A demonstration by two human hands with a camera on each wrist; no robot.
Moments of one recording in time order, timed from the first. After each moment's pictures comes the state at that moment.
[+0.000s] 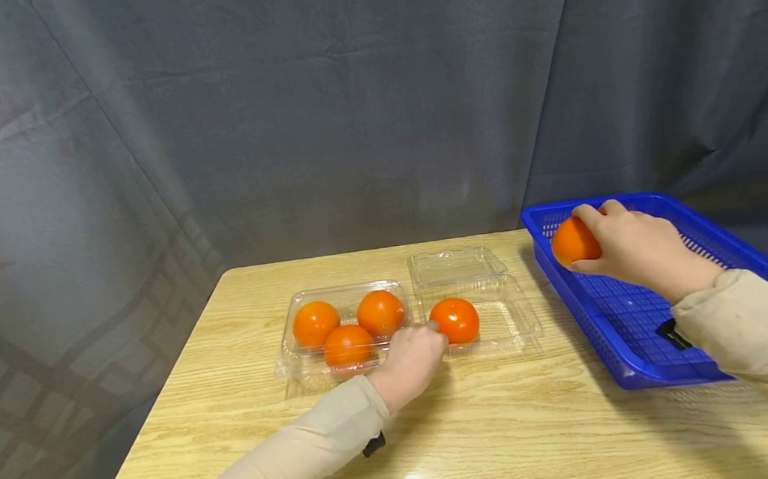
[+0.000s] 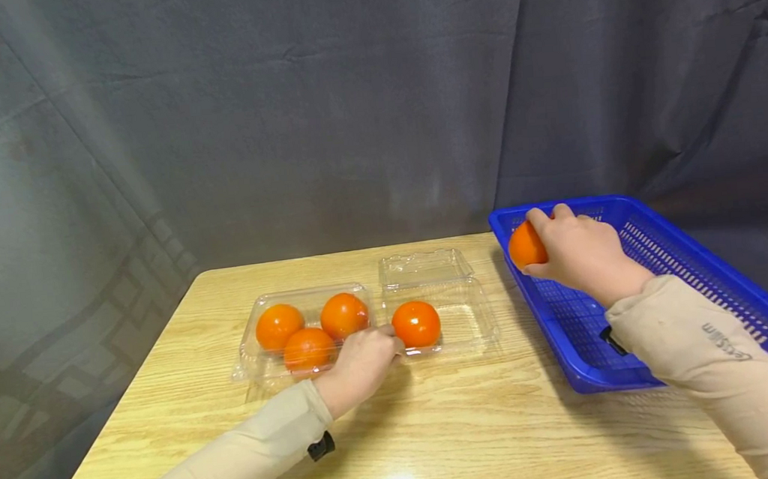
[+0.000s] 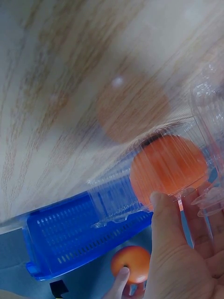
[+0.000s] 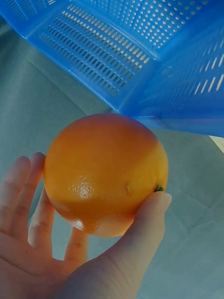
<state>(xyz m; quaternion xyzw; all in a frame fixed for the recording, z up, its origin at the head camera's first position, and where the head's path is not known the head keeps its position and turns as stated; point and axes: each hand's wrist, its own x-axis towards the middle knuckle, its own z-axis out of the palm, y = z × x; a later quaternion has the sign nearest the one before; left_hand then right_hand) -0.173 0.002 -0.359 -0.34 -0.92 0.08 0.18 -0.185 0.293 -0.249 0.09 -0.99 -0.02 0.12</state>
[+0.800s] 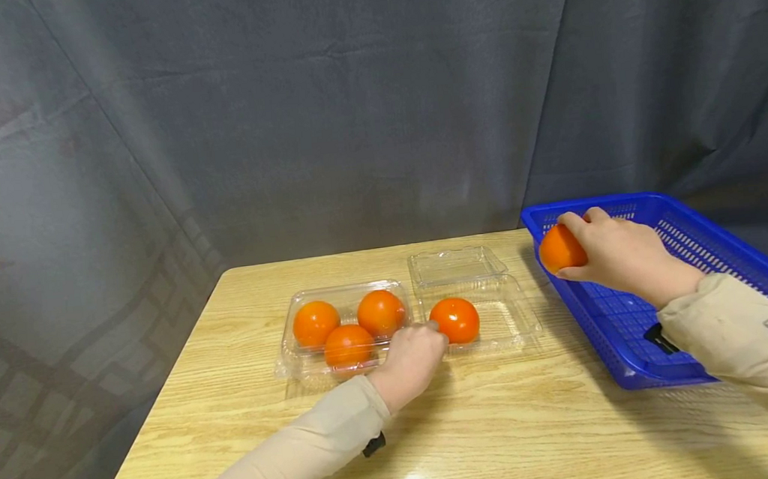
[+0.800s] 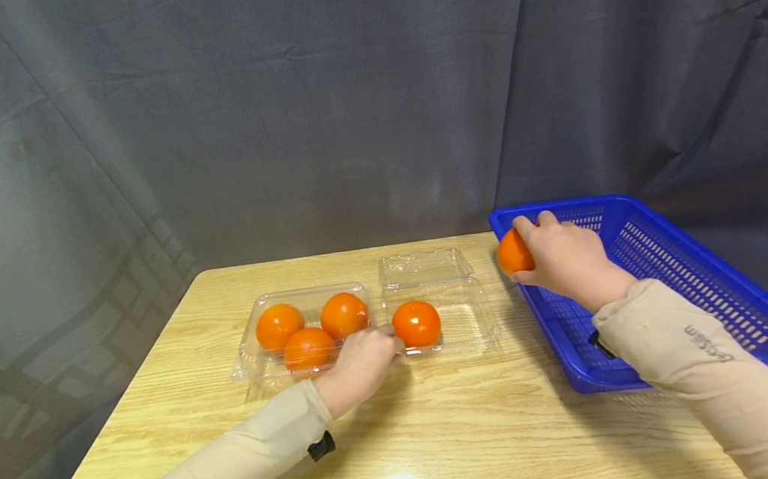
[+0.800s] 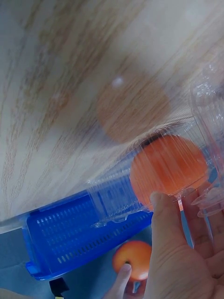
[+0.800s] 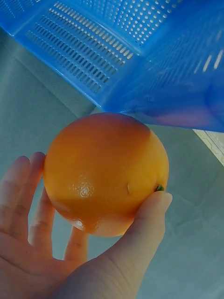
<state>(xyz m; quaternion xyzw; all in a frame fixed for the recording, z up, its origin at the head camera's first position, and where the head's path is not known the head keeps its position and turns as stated) -0.174 0.002 -0.361 -0.34 -0.91 0.09 0.20 -0.185 0.280 -0.256 0.11 -0.98 -0.01 0.14</state>
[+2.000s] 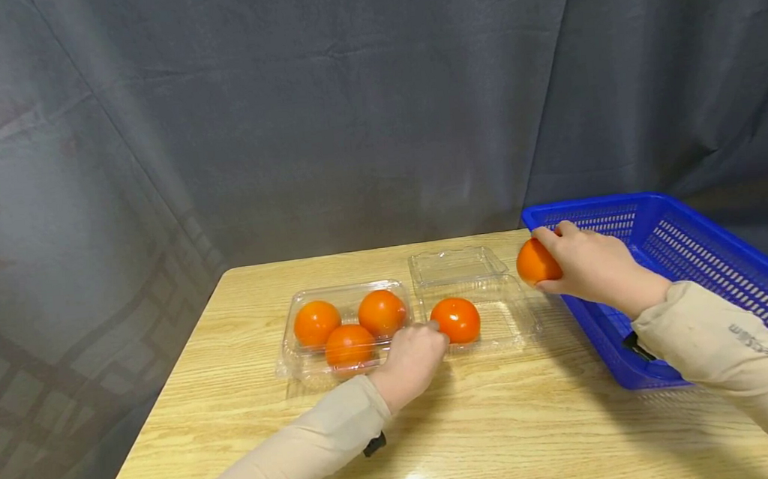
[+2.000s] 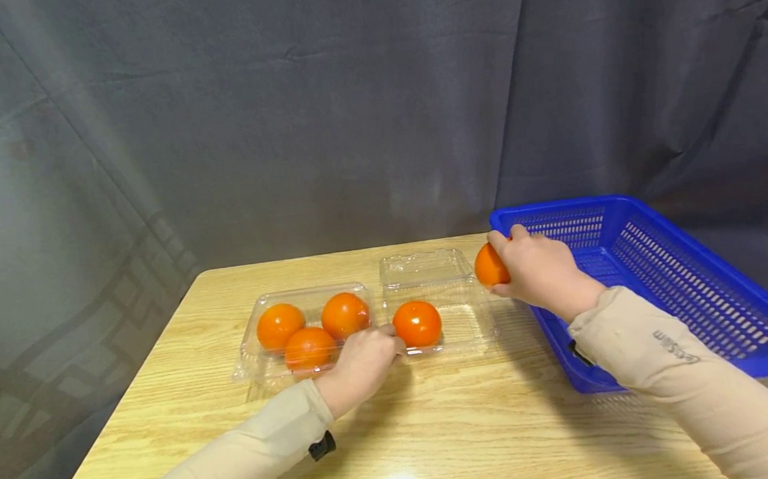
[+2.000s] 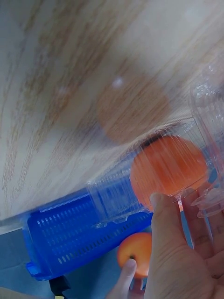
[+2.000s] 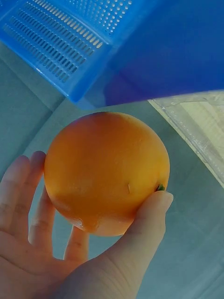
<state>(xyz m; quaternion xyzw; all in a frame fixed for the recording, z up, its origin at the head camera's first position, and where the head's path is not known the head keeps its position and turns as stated) -0.174 0.002 -0.361 -0.34 -0.91 0.08 0.20 -0.186 0.256 -0.268 0.16 -0.98 -0.03 0.14</state>
